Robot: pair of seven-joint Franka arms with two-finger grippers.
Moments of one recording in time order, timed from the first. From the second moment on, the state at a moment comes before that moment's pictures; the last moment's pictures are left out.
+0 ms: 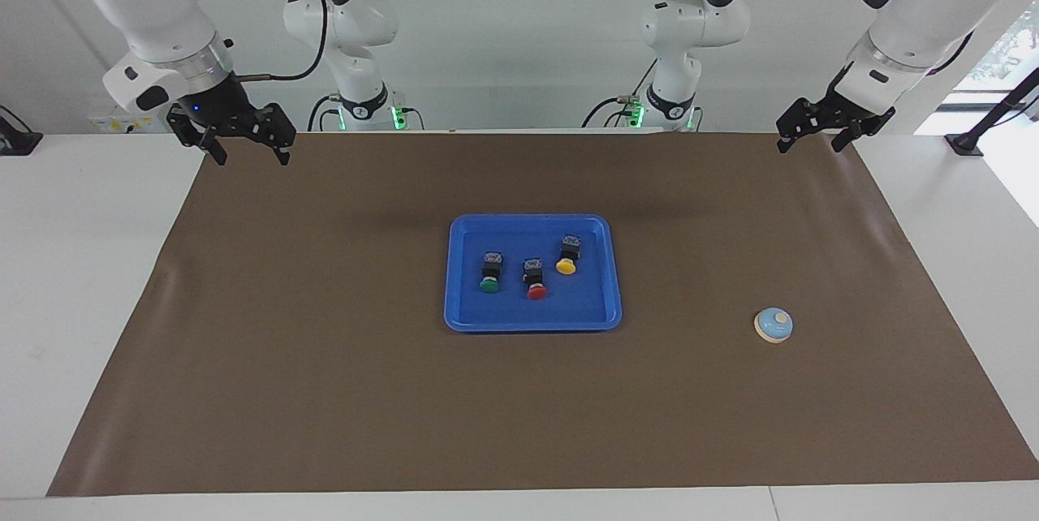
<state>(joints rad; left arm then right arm) 0.00 -0.08 0.00 -1.71 -0.02 1.52 0.04 -0.06 -0.04 0.03 -1.67 0.00 1.58 0.00</state>
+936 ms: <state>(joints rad) 0.00 0.21 0.00 -1.82 -0.02 2.02 0.02 -0.06 -0.04 0.03 -1.67 0.00 1.58 0.00</state>
